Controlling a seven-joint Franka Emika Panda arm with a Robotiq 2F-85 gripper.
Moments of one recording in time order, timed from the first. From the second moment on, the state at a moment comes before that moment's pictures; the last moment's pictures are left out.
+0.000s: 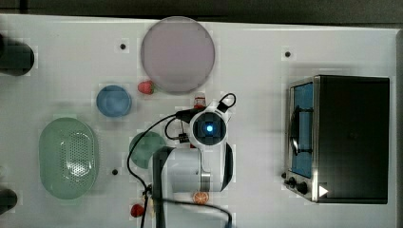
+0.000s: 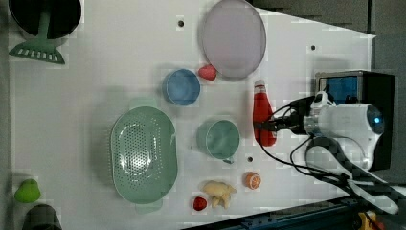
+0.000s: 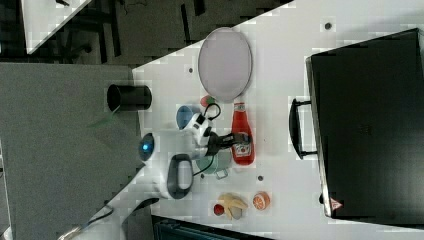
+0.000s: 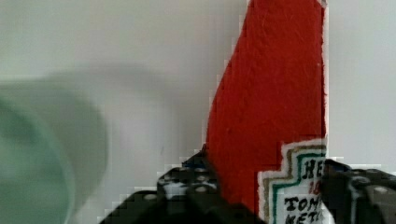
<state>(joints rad) -0.13 0.23 0.14 -2.45 -0.01 1.01 -0.97</state>
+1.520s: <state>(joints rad) -0.05 0.08 0.71 -2.06 0.06 0.49 -0.30</state>
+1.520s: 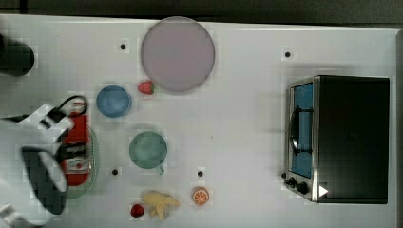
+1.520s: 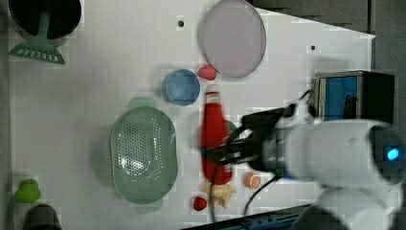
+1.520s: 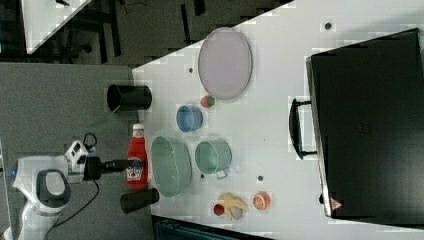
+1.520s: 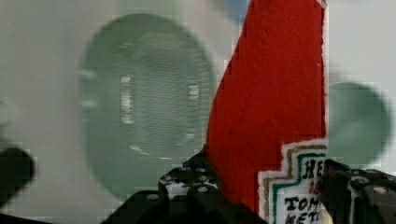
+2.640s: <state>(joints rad) 0.00 0.41 0.75 -2.25 -0.09 0.97 0.03</state>
